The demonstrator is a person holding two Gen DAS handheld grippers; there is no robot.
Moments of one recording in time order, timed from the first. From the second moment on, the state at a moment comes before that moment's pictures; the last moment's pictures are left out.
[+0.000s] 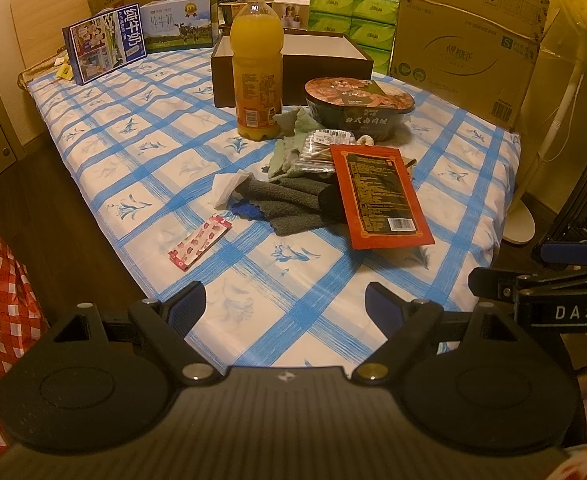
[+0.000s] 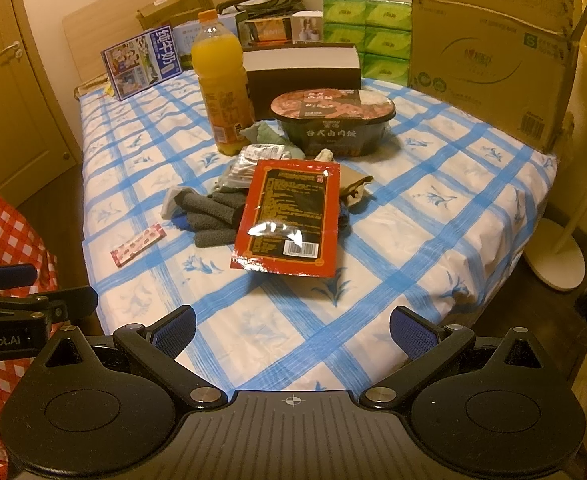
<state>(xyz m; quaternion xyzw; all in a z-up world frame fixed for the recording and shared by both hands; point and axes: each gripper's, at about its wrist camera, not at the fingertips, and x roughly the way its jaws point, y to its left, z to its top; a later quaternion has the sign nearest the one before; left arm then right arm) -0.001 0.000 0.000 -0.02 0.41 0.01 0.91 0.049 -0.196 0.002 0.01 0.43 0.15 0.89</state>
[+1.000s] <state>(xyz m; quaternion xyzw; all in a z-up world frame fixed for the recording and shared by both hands) 0.052 0.037 -0.046 0.00 0.43 0.04 0.90 0.117 -0.189 -0.066 -0.03 0.38 0.23 0.90</state>
